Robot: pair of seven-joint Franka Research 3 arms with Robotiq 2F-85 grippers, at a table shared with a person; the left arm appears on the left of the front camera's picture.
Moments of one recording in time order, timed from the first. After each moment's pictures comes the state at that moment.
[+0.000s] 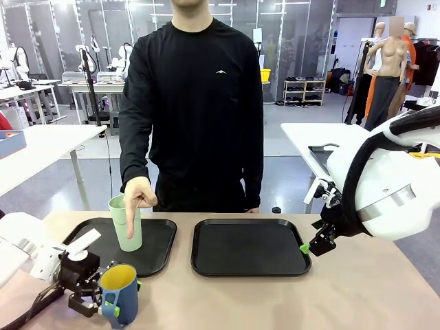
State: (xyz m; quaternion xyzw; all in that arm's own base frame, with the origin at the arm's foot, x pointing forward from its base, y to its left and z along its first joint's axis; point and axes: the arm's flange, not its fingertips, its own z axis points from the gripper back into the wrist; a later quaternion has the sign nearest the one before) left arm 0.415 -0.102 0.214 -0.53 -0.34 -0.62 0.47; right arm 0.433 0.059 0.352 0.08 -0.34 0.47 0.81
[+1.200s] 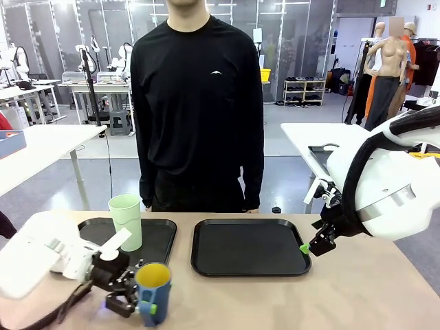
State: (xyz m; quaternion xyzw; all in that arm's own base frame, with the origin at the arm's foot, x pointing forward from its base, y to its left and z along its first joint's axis) left arm 0.410 -0.181 0.225 -0.50 -0.36 -0.63 0.48; right arm 0.433 0.059 0.352 0.08 -0.34 0.47 0.81
